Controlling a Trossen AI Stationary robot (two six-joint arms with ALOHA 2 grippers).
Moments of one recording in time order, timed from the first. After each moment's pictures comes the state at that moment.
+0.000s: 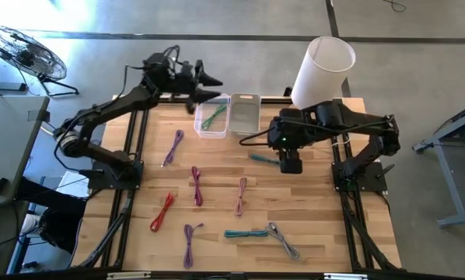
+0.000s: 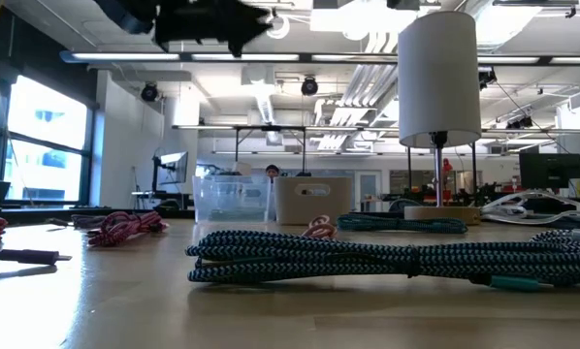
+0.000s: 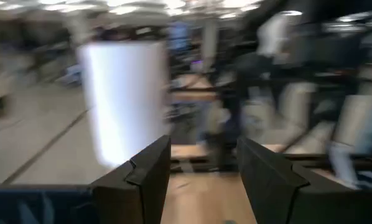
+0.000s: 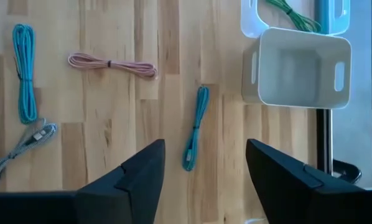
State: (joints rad) left arm 0.73 1.36 1.11 0.38 0.85 -0.06; right arm 0.07 1.64 2.02 -1.57 0.19 0.04
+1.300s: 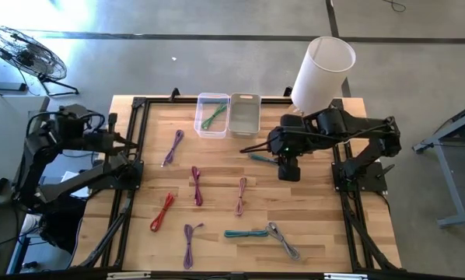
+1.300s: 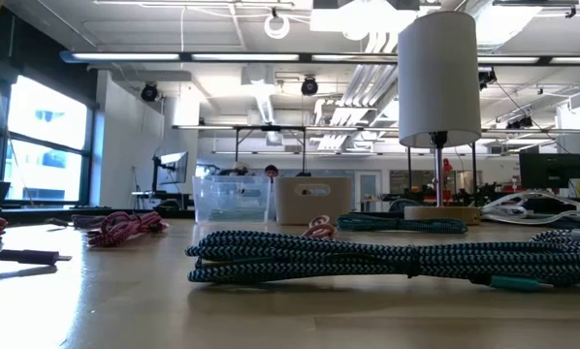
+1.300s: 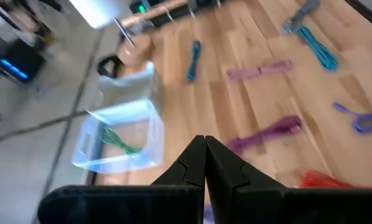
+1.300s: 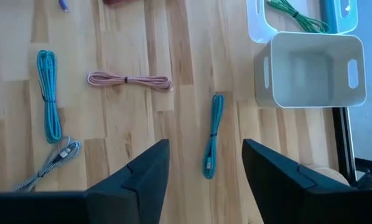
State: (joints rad) left arm 0.73 0.39 1.11 -1.30 0.48 0.74; right arm 0.14 1.64 2.02 -1.54 0.21 0.18
